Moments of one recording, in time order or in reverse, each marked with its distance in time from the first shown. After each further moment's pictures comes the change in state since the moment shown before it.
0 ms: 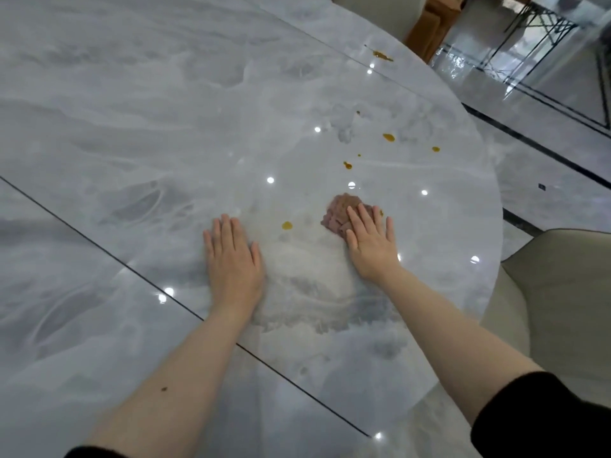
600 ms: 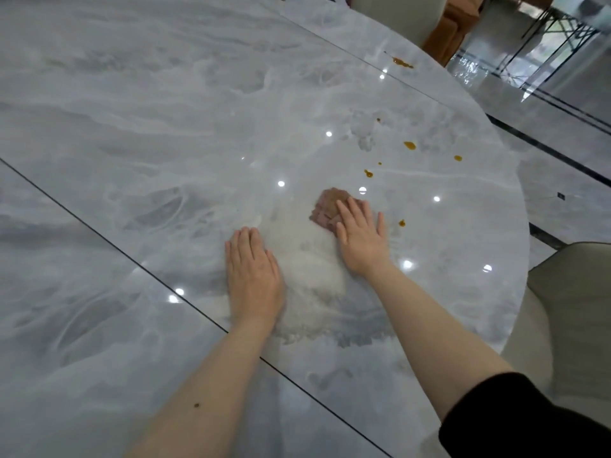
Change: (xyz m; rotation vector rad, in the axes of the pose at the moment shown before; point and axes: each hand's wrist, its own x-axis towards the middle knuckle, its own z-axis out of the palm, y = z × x) left_hand 0.001 0.000 0.003 -0.057 0.086 -0.041; right_hand 0.034 -0.056 0.003 0.087 0.065 -0.026
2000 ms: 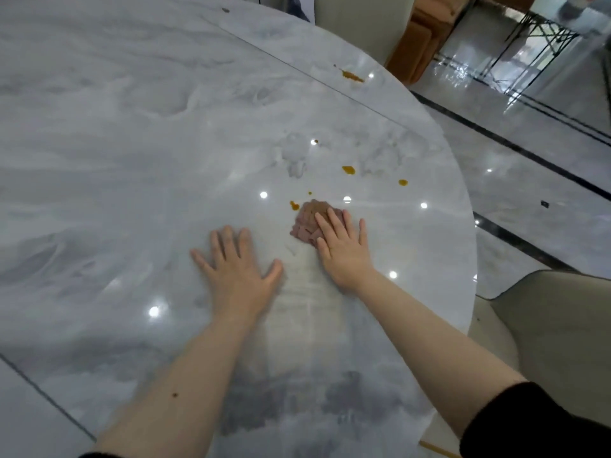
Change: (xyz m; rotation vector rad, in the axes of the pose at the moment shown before) left_hand 0.065 0.134 0.072 0.189 -0.207 -0.015; right_hand 0.070 0.135 -0.032 -0.017 -0.030 -0.109
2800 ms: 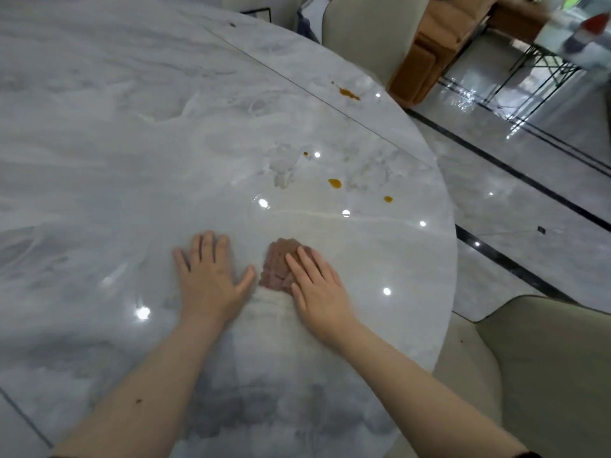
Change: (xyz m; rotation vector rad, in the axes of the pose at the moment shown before) left_hand -0.003 0.004 0.000 0.003 0.063 0.019; right_hand -0.052 0.011 0.014 0.033 0.106 -0.251
